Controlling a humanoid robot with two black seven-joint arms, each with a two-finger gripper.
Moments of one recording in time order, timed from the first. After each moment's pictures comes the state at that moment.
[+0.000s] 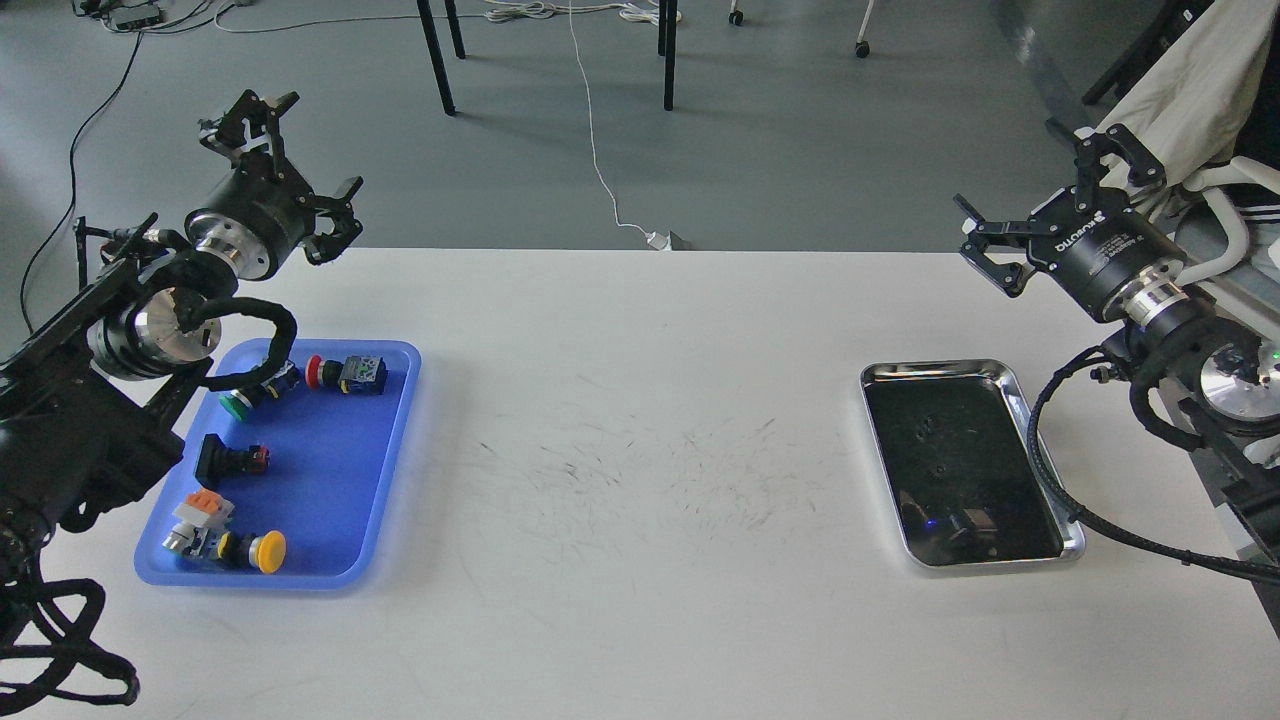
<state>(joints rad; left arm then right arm) -0.76 0.38 -0.94 -0.72 0.14 -0.20 -0.09 0.58 -0.54 0.98 0.97 0.28 0.37 -0.10</state>
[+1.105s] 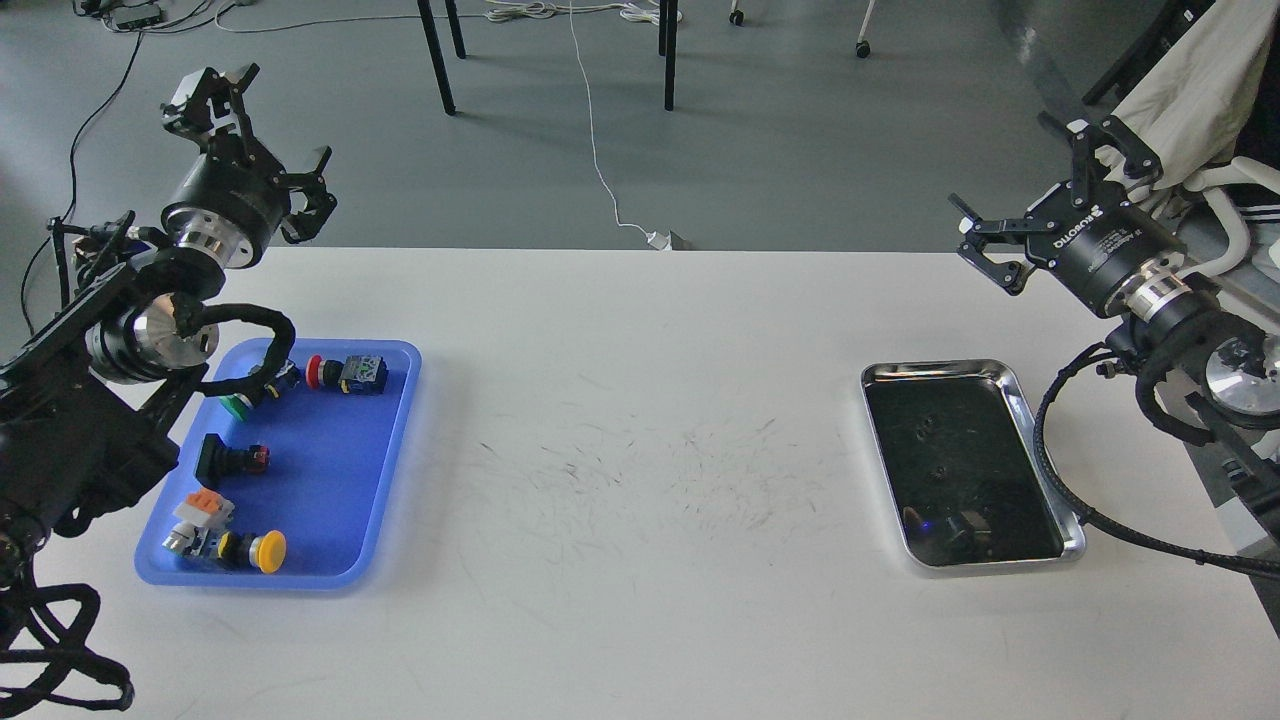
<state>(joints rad) -0.75 0.38 -0.93 -0.73 0.20 -0.18 -0.24 0.61 -0.58 0.92 0.99 0.27 0.37 -0.10</state>
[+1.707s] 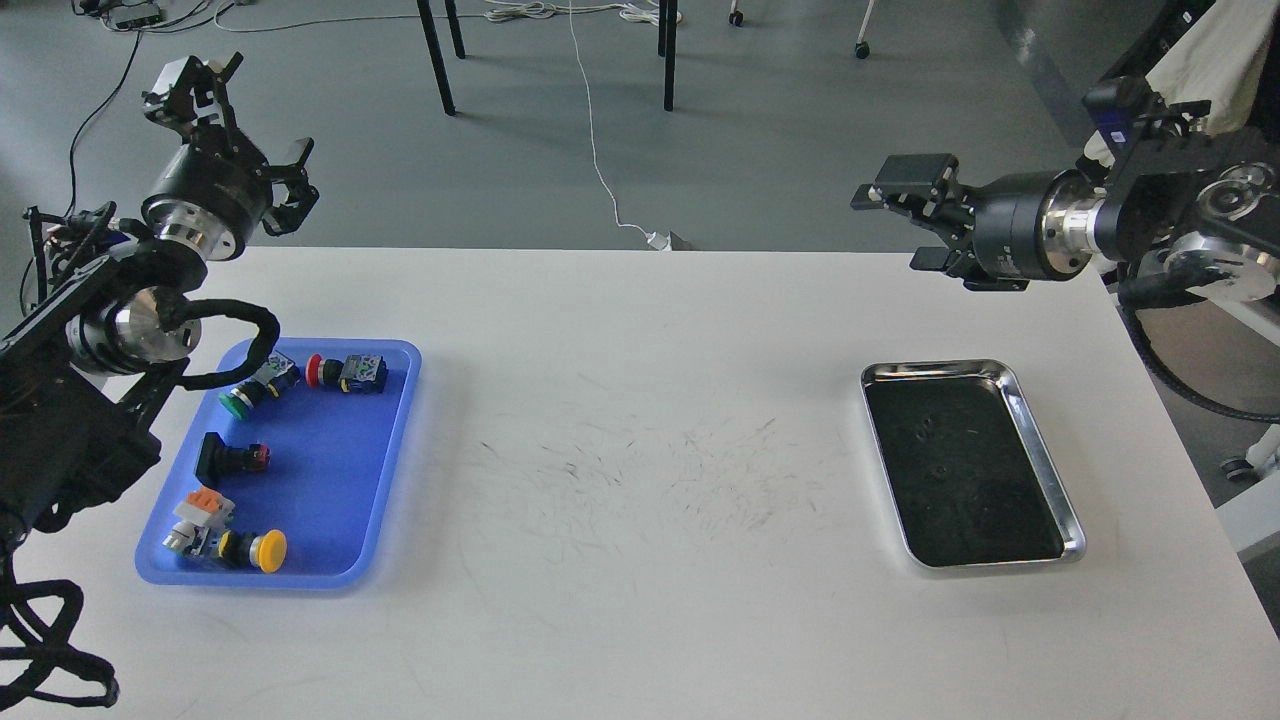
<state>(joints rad) -0.76 0.42 -0.93 -0.73 0.21 -0.18 -0.24 1.42 -0.72 -0.19 1.27 -0.81 0.36 -0.24</state>
